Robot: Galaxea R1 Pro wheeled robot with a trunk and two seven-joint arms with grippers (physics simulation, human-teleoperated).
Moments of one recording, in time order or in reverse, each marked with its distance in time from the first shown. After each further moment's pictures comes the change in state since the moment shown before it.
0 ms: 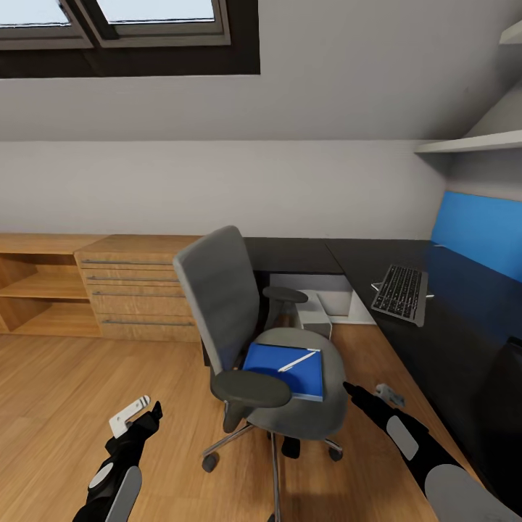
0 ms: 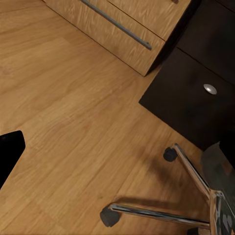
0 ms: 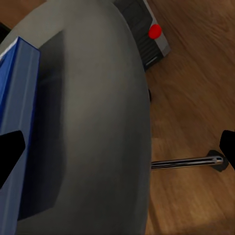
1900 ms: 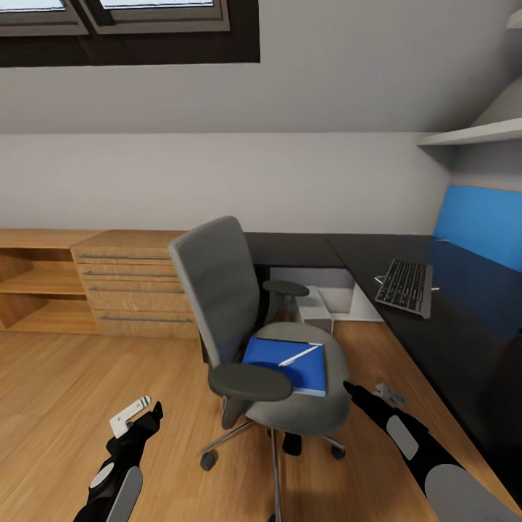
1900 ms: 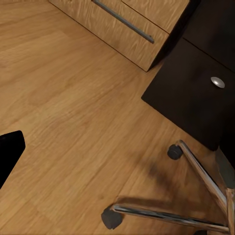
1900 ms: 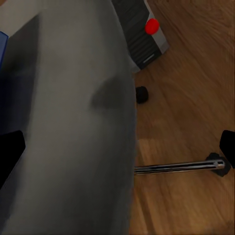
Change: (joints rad) left arm 0.000 -0.002 -0.002 0.001 -0.004 -0.001 0.002; right arm 0.000 0.000 0.000 -0.003 0.001 -0.003 0.001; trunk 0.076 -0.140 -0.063
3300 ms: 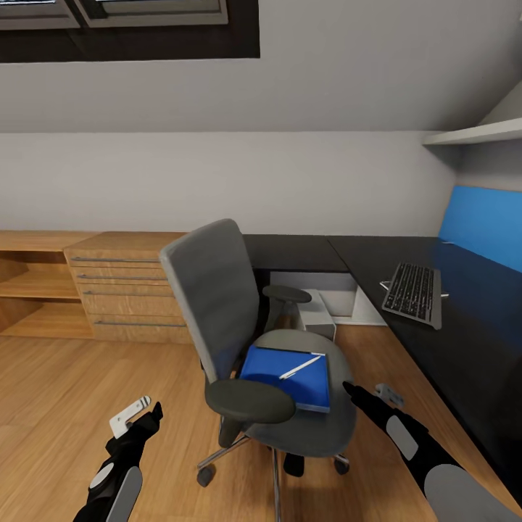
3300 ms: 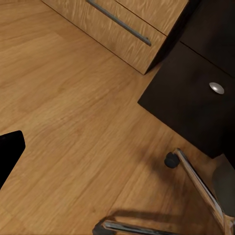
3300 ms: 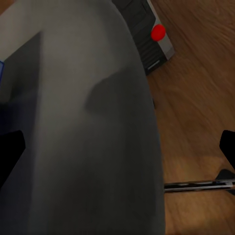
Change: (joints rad) left arm 0.000 0.002 0.001 0.001 0.001 0.003 0.000; right arm 0.000 0.002 0.000 0.003 0.000 0.002 0.000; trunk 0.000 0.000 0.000
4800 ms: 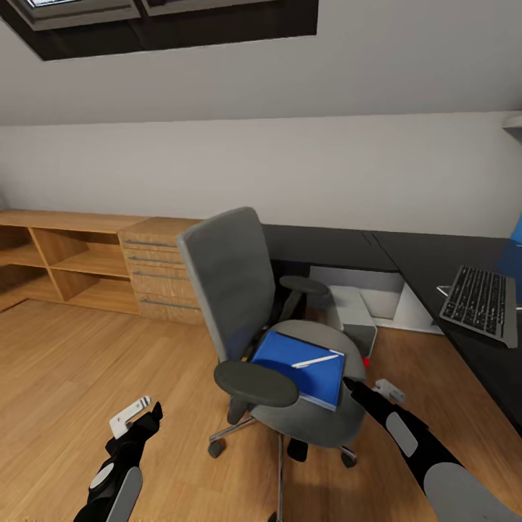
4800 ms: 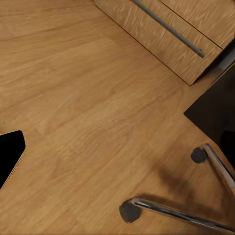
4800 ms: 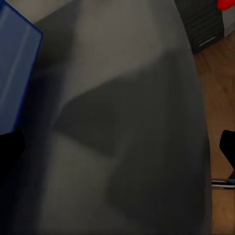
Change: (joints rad) left arm 0.000 -0.001 0.000 0.001 -0.001 -0.003 0.003; right arm -0.001 0.002 -0.007 -0.029 0.003 -0.005 -0.001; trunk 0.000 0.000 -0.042
